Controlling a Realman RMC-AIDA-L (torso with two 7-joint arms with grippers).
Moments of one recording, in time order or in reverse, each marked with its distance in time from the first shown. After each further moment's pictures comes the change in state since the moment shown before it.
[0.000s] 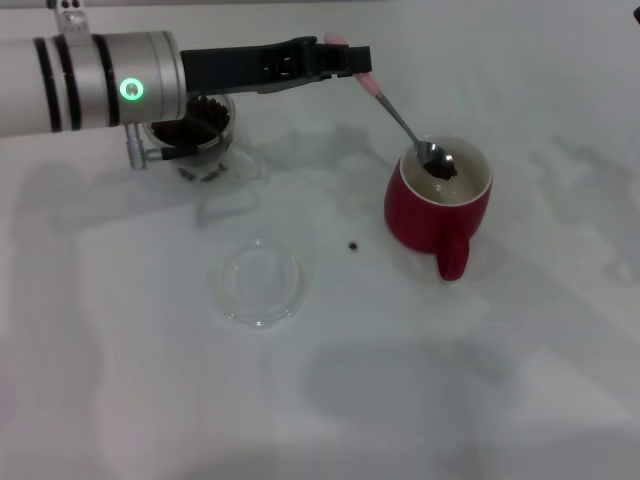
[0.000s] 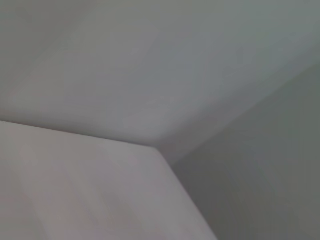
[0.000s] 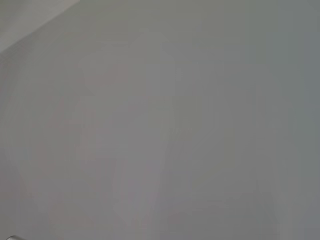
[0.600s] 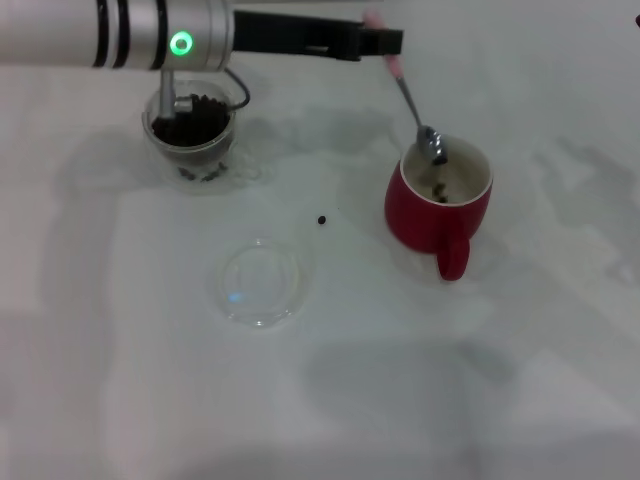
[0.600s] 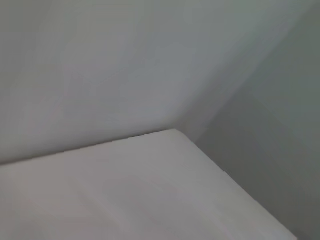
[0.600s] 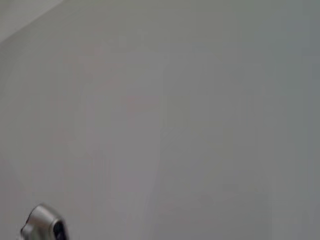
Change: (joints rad) left arm -0.064 -0.001 0.217 0.164 0.016 -0.139 0.005; right arm -0.004 -0.001 0.003 0.015 0.004 0.007 0.000
